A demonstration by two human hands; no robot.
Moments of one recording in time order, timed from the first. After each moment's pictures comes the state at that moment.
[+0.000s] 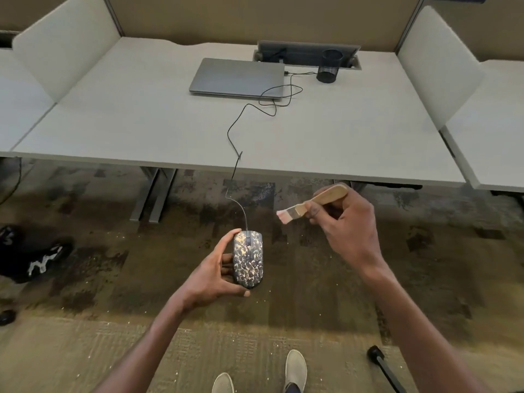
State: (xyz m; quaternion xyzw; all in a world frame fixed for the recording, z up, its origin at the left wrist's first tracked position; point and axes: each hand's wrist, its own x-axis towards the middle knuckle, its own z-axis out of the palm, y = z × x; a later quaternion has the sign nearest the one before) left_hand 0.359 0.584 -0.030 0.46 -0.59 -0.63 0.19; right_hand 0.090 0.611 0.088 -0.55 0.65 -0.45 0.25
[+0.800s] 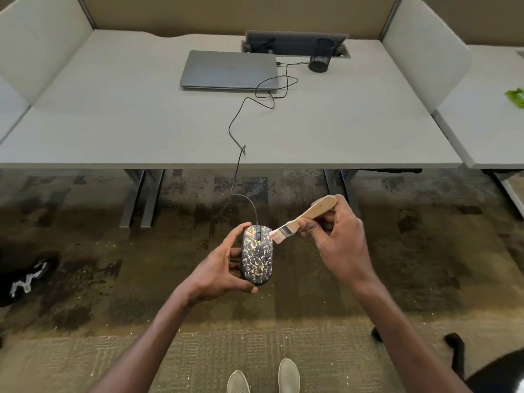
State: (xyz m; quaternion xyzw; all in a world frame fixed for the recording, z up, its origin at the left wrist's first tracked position) left_hand 0.402 0.551 -0.025 0.40 -0.61 -0.67 0.13; right_hand 0.168 0.619 0.055 -0.53 0.66 -0.47 0.24
